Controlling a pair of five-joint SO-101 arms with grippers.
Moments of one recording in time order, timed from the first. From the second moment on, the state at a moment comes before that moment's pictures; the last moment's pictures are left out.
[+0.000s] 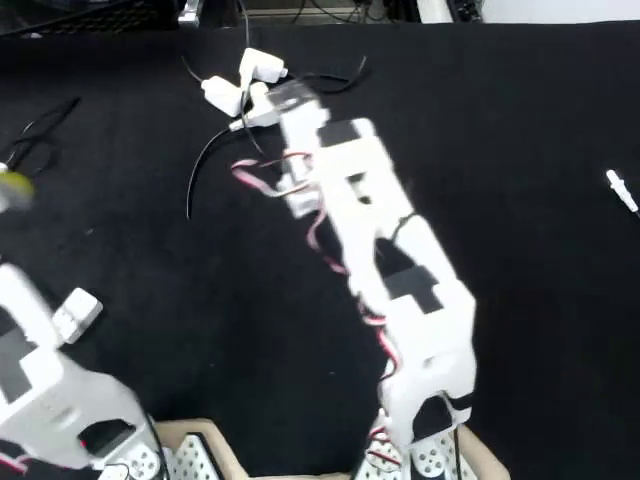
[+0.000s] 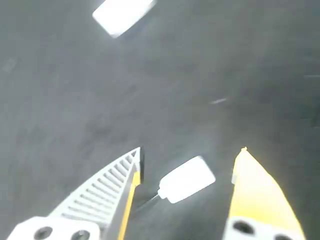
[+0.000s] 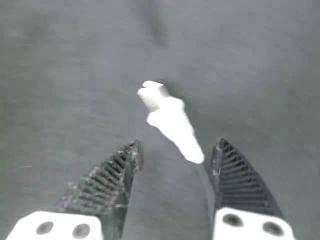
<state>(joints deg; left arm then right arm) -48.3 6.1 -27.7 100.1 -17.5 -22.9 27.6 -12.4 70.5 11.8</state>
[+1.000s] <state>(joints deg) -94.4 5.9 18.2 60.9 -33.0 -57.7 48.1 -46.0 64.8 12.5</state>
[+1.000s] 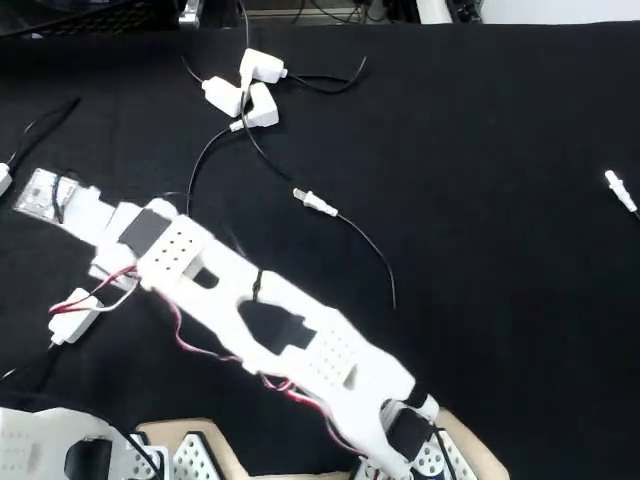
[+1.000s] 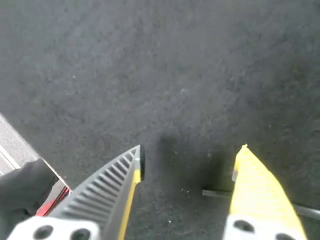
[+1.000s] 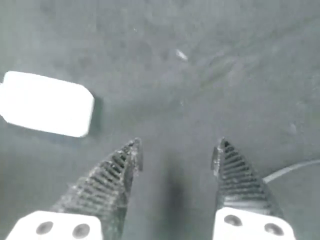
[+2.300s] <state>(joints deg) -102.3 5.6 12.9 60.4 -33.2 -73.1 68.2 -74.2 76.9 2.7</state>
